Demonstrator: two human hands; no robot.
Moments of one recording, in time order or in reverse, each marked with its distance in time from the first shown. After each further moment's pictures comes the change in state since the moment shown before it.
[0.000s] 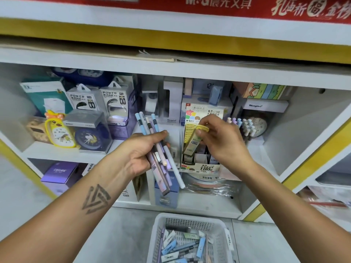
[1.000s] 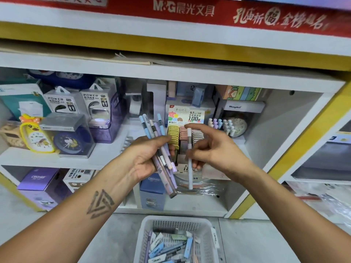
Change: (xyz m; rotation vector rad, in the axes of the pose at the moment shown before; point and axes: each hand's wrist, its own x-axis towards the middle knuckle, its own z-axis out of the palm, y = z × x) left_hand -0.006 -0.018 0.047 0.005 -0.120 -0.010; right_hand -0.029 -0.018 -0.038 0.399 -0.261 0.285
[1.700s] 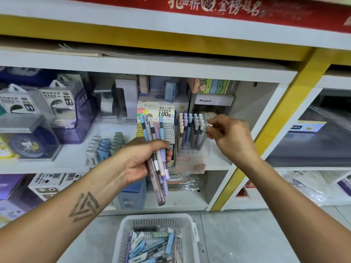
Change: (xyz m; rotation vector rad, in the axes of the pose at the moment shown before) left_hand 0.006 -0.030 0.051 0.122 -0.098 -0.089; right_hand -0.018 0.042 -0.097 -0.621 0.553 -0.245
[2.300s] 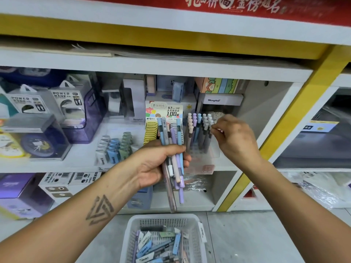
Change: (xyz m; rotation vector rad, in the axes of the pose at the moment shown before) left_hand -0.004 -0.004 0.000 0.038 -0.176 -0.036; right_hand 0.001 0.000 0.015 -0.370 -0.003 -0.162
